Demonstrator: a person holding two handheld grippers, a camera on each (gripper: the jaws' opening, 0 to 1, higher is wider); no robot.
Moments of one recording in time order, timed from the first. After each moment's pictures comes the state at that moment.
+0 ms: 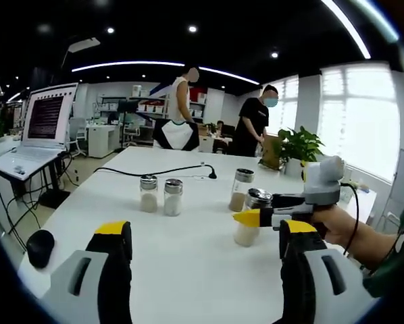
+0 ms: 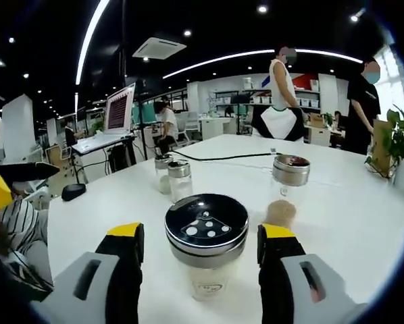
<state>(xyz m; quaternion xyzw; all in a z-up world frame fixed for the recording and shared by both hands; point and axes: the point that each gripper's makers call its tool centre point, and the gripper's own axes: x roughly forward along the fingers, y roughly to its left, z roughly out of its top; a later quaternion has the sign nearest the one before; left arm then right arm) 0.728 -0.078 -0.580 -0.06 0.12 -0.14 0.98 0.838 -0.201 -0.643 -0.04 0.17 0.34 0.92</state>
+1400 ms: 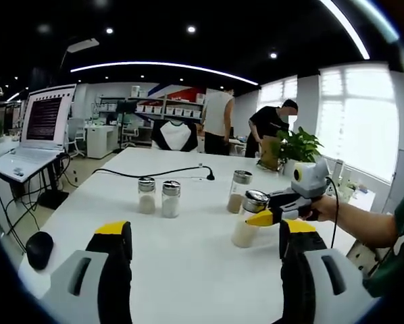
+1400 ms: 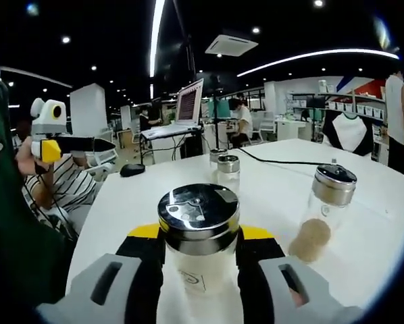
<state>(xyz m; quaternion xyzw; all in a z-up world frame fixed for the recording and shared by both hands) 0.724 -0.080 -0.575 -0.06 0.12 -0.15 0.98 0.827 -0.198 -0.648 -0.07 0.15 0.57 0.81</state>
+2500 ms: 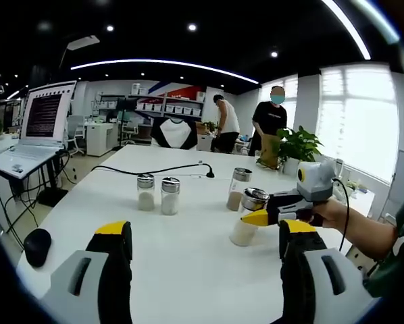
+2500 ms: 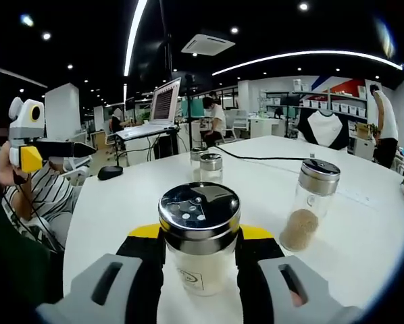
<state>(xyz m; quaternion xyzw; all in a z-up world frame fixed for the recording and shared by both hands) 0.727 -0.082 -0.580 -0.07 0.12 -0.15 0.98 0.831 -0.197 -0.651 -0.07 0.17 0.47 0.86</state>
